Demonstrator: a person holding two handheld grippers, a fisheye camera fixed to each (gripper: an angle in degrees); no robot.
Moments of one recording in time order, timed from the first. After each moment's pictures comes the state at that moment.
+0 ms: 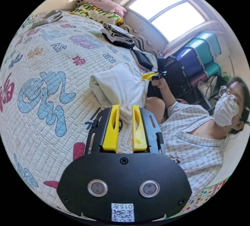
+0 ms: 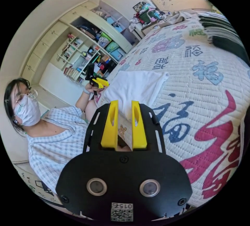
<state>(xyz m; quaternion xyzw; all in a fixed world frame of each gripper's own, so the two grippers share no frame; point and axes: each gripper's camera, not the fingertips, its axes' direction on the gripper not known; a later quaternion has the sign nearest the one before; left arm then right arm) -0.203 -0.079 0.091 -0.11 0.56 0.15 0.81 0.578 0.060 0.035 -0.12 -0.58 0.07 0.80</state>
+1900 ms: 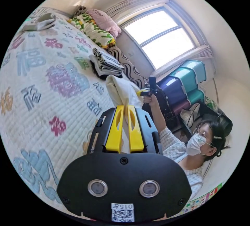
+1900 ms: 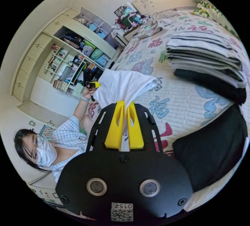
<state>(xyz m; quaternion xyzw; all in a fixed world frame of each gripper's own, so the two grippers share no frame) -0.120 -0.263 0.163 -0.05 0.65 0.10 0.75 0.706 -0.110 -0.035 -0.17 -0.51 0.09 0.84</state>
